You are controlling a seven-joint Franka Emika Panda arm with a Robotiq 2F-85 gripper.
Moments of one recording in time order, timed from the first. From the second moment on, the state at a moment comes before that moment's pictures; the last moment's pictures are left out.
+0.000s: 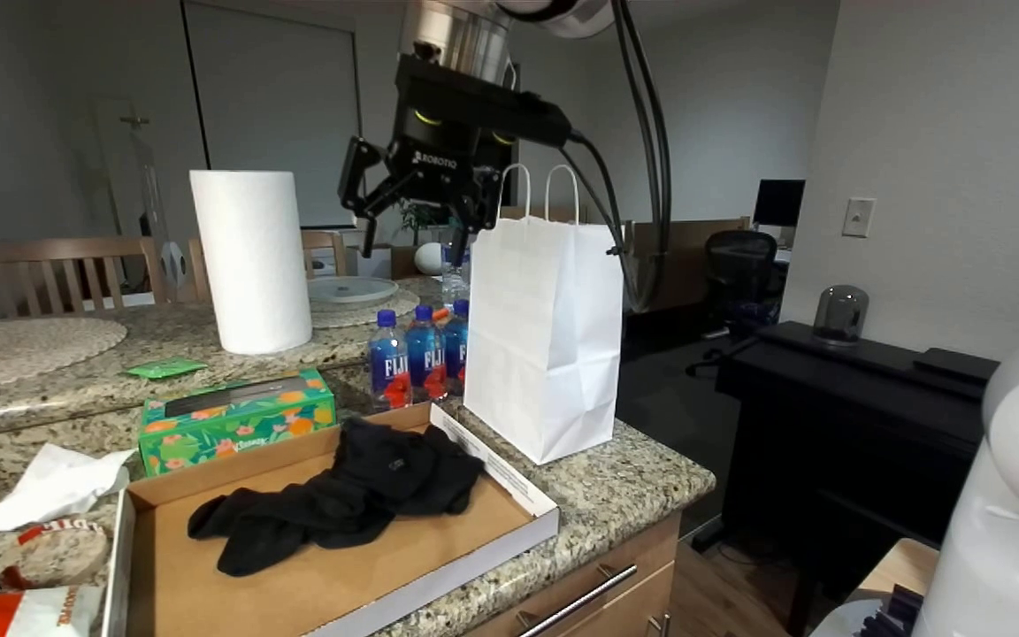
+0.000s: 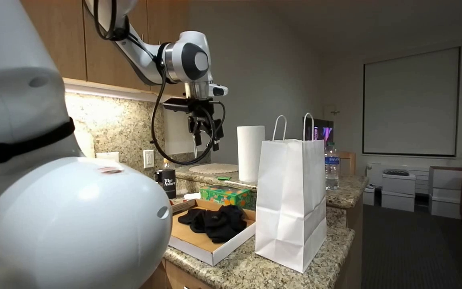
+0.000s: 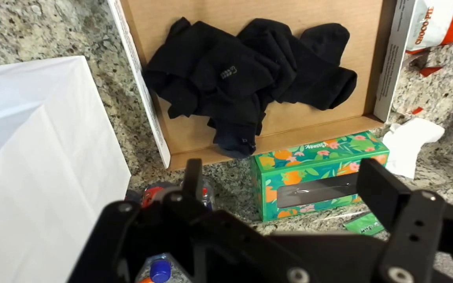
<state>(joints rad) 0.04 -0.41 0.39 -2.31 0.19 2.22 0.49</state>
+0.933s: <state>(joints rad) 0.15 0.00 0.36 -2.30 0.15 2.51 0.63</state>
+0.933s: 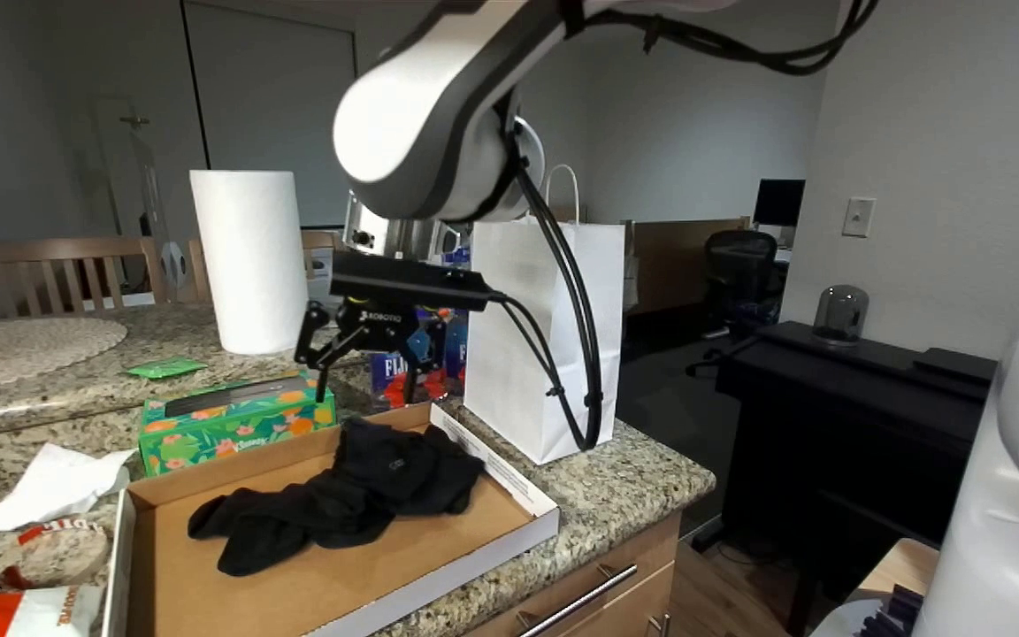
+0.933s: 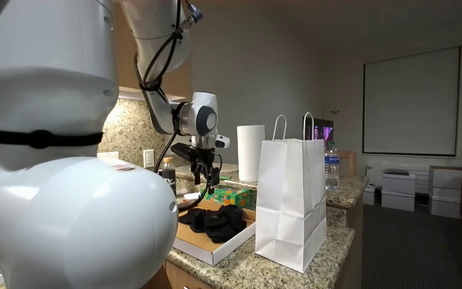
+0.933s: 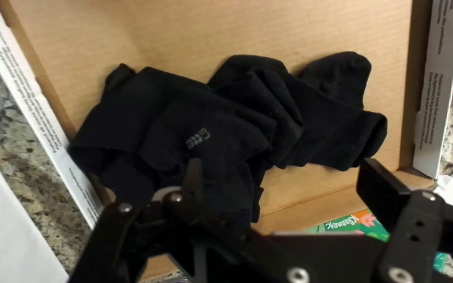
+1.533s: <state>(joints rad) 0.27 0.16 0.26 -2.28 -0.03 2.56 0.79</state>
